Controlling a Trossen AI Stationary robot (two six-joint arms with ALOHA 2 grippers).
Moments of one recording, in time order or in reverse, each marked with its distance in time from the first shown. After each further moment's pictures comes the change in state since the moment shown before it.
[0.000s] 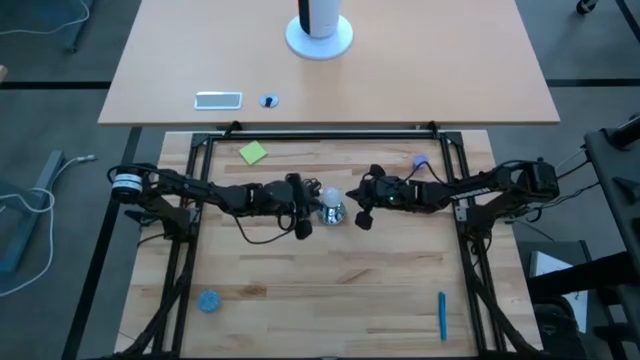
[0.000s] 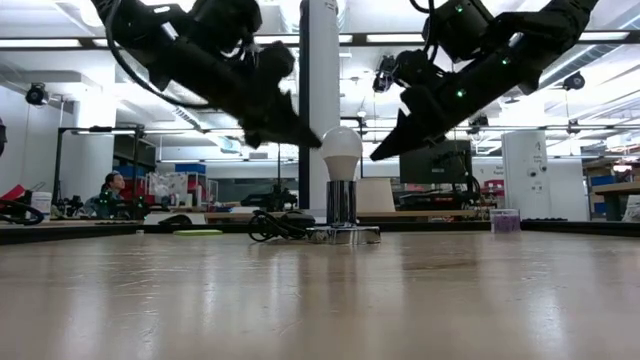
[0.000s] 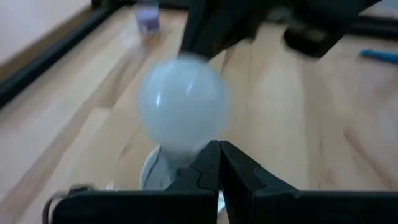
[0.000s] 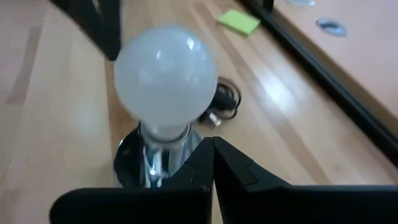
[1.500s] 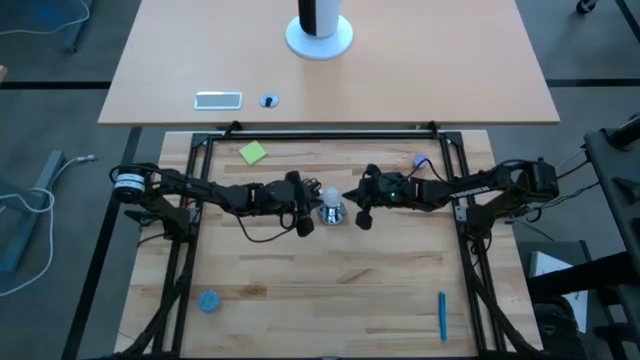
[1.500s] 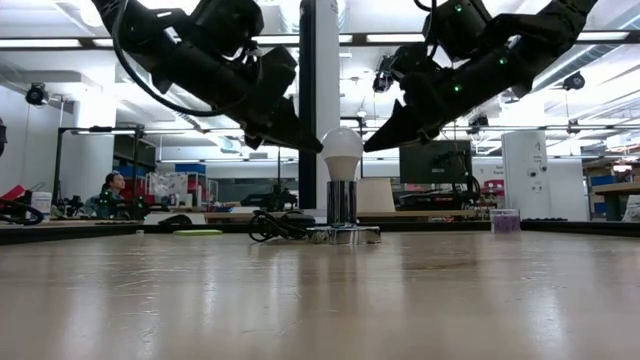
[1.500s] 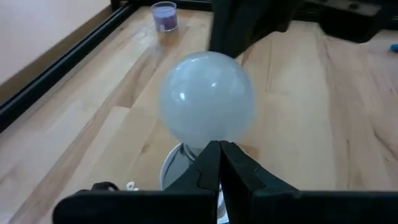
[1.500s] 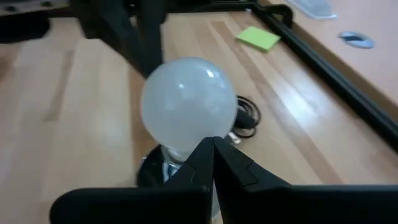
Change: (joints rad) left arm 0.010 0.019 0.000 0.012 -0.058 0.025; right arm -0.018 0.004 0.000 0.062 -0.130 0.011
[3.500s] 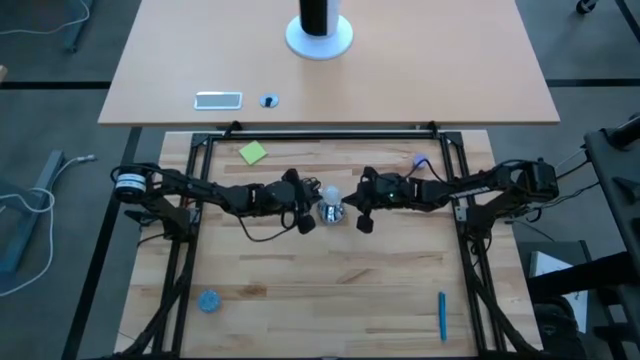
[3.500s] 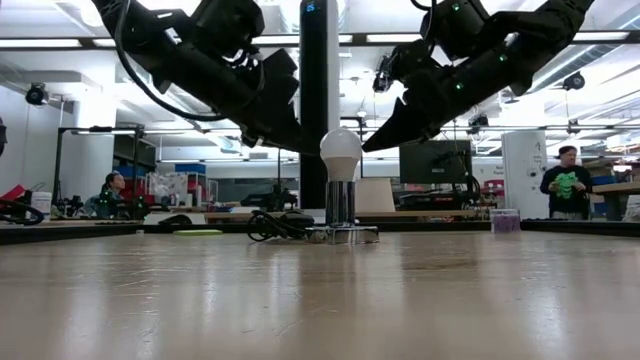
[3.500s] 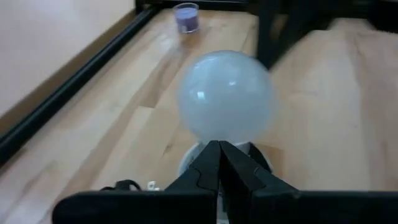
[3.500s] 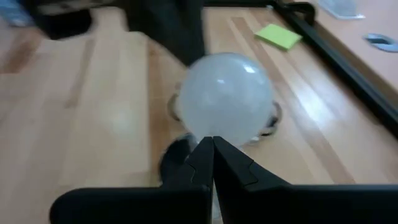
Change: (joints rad) left arm -0.006 0.008 0.000 0.003 -0.093 0.026; right arm 0.004 -0.001 0.017 -0.044 -0.054 -0.040
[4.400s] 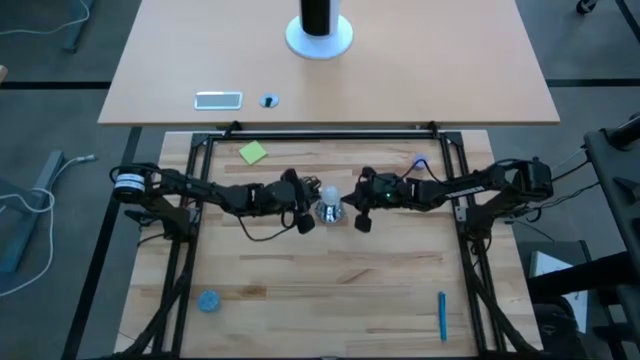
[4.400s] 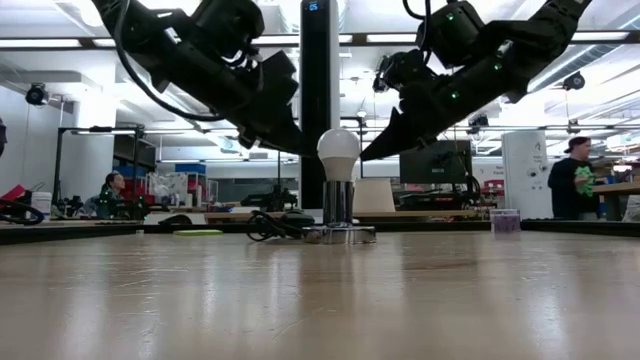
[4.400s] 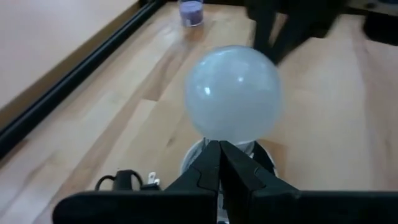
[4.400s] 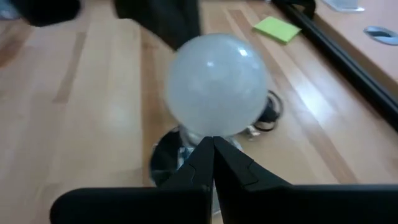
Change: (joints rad) left arm 0.000 -0.008 0.000 -0.029 -0.006 -0.025; right arm -0.013 0.044 0.000 0.030 0.001 -0.003
